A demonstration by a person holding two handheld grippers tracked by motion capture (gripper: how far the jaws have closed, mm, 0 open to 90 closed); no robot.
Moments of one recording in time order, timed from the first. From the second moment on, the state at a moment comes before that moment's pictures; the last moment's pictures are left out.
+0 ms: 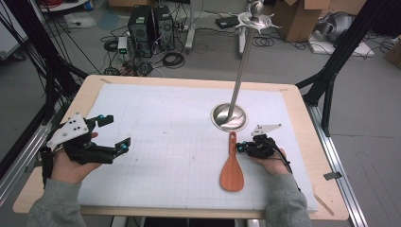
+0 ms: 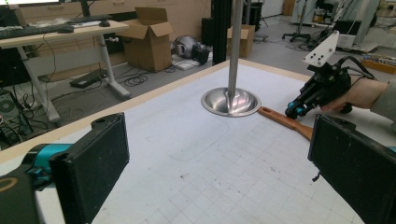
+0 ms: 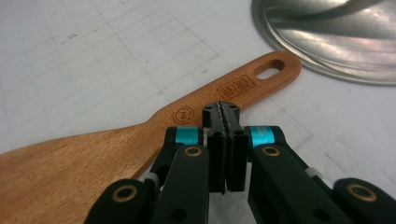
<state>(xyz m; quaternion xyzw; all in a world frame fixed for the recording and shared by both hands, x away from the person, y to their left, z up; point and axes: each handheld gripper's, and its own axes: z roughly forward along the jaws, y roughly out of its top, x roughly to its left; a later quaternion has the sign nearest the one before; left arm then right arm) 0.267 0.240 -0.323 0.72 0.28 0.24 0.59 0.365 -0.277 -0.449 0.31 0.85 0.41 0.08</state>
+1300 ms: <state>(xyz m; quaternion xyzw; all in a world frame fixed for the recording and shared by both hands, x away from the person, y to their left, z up) 0.262 0.247 -0.327 0.72 0.29 0.24 0.58 0.348 -0.217 -0.425 0.24 0.86 0.45 0.06</state>
